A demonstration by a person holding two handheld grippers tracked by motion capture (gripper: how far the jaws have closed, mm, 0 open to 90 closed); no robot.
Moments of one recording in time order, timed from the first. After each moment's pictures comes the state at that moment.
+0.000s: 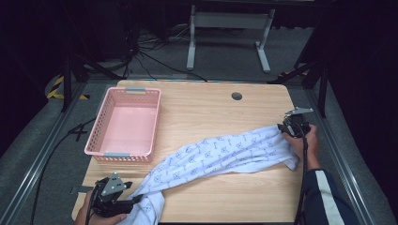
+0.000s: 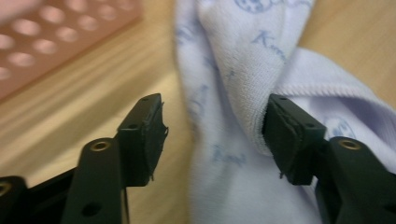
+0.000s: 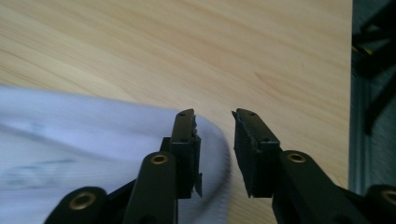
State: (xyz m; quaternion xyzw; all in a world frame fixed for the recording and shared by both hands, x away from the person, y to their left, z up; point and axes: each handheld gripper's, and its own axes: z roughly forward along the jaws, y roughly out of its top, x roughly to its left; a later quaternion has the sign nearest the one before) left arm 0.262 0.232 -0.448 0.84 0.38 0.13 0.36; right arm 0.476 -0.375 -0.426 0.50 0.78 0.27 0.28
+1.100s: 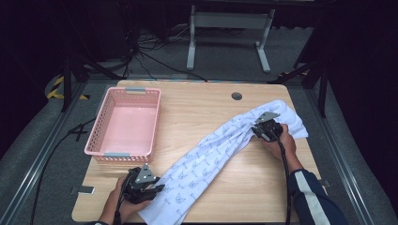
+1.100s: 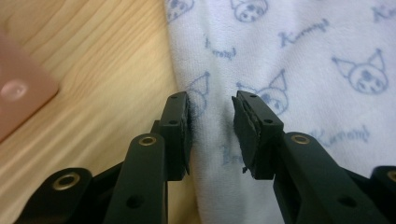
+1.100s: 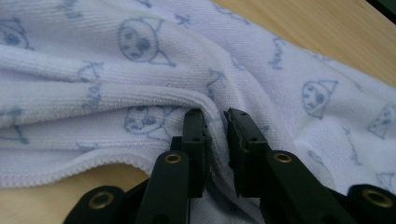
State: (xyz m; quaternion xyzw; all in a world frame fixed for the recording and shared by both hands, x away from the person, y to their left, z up) left arm 0.303 0.158 -0.465 0.89 0.30 0.10 0.34; right arm 0.485 -0.297 -0.449 0.36 0.85 0.24 0.28
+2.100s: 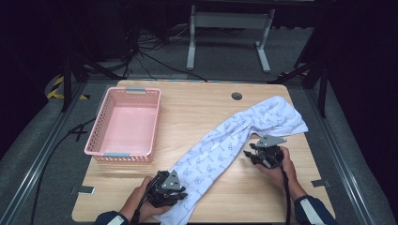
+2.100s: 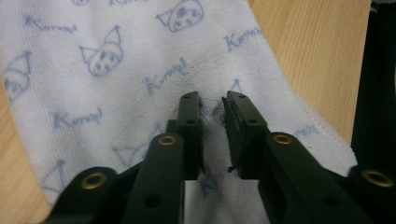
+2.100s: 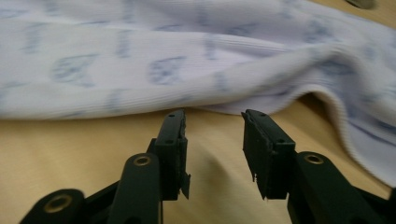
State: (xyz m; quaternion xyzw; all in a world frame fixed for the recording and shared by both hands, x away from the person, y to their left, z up) left arm 0.297 0.100 -0.456 0.93 0.16 0.04 0.34; right arm 0.386 -0.272 -0.445 0.34 0.85 0.33 0.23
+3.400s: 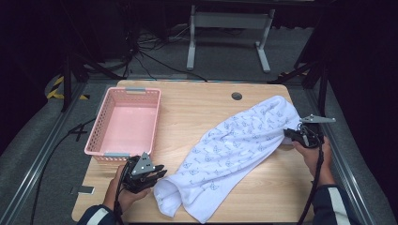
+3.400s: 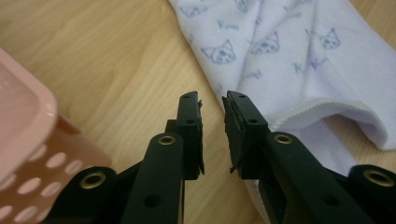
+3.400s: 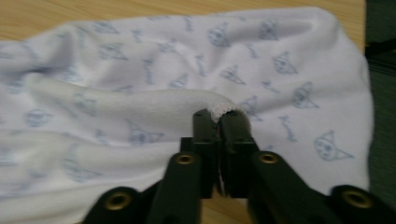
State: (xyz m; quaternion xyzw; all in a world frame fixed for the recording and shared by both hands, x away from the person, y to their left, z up) left arm 0.313 0.161 -0.434 0.88 0.26 0.12 0.38; right arm 0.417 -0.384 -0.398 0.52 0.75 0.32 0.25
